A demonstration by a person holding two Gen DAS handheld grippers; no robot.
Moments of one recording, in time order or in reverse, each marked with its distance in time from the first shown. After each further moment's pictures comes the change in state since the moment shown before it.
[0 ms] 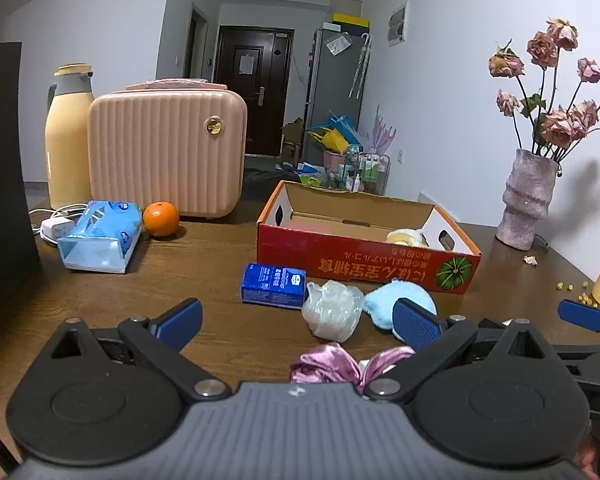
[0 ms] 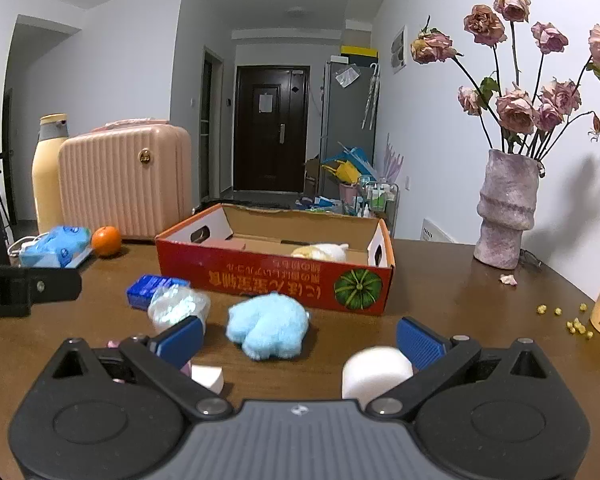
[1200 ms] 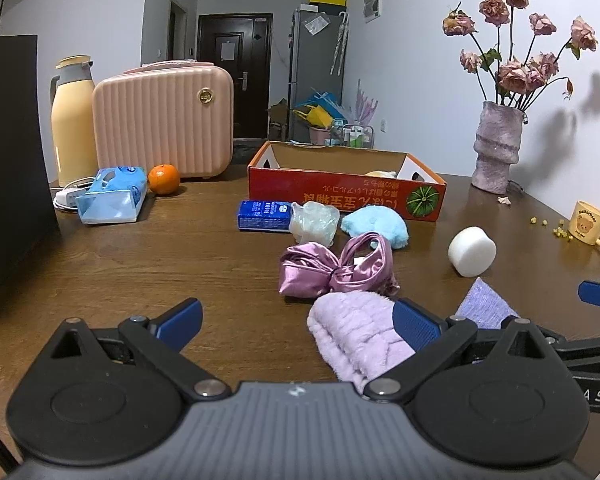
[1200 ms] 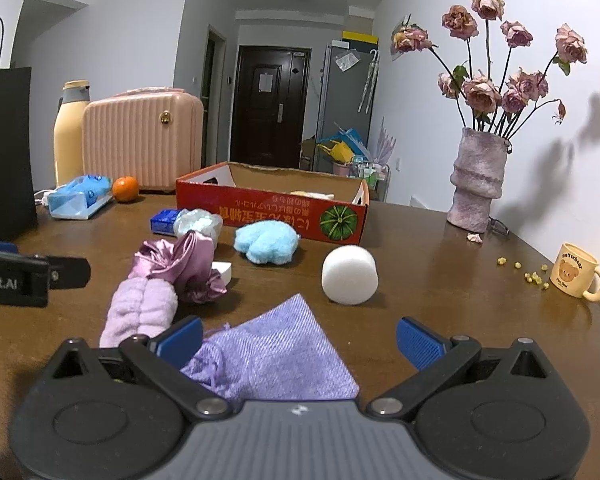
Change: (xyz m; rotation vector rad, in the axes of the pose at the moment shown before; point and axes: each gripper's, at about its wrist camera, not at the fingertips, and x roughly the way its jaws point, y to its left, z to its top) left arm -0.074 -0.008 -0.068 0.082 0.057 -0.020; right arm -0.094 0.001 -0.062 -0.043 0.064 -0.030
